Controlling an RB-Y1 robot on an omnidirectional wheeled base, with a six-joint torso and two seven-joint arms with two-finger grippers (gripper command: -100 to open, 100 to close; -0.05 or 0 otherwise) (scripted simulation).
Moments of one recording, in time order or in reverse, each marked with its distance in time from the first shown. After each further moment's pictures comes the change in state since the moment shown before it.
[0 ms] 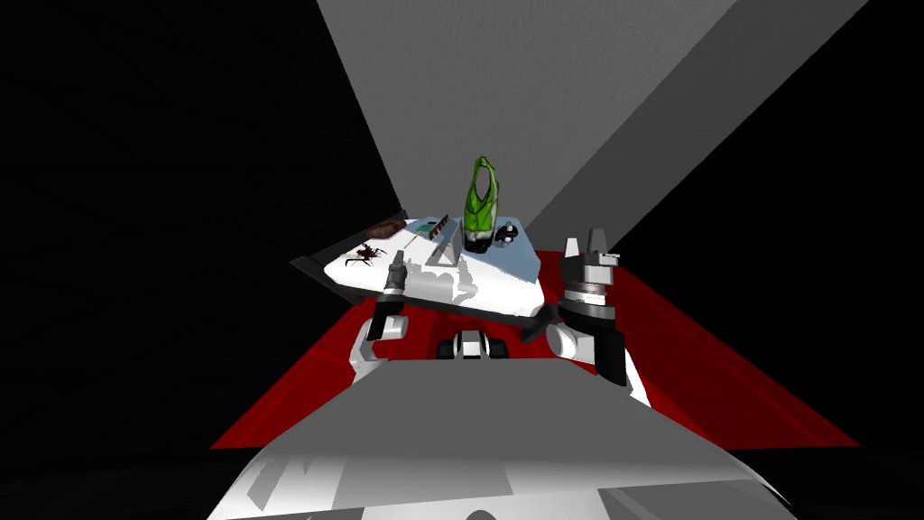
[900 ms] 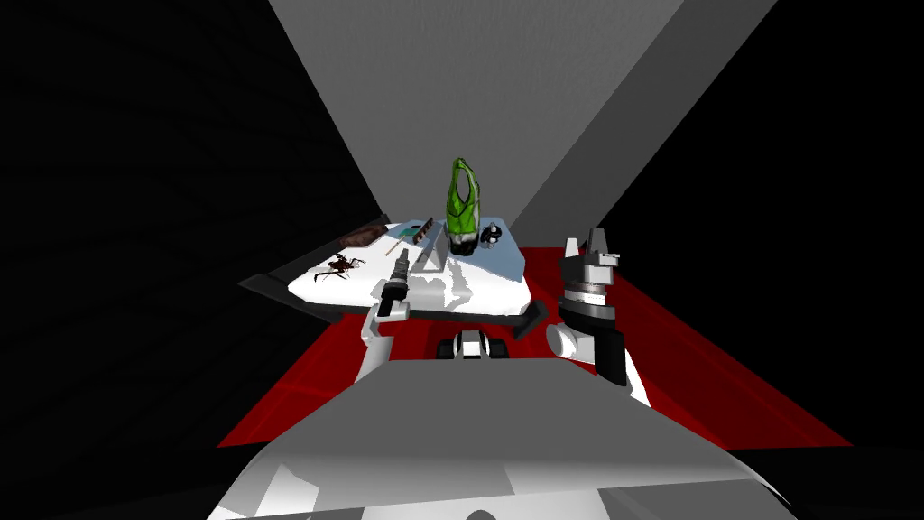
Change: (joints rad) left arm -0.202 -0.006 0.080 0.207 -0.084 0.162 -0.049; right arm 0.000 0.000 0.000 0.000 0.000 0.000 0.000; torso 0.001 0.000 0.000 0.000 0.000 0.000
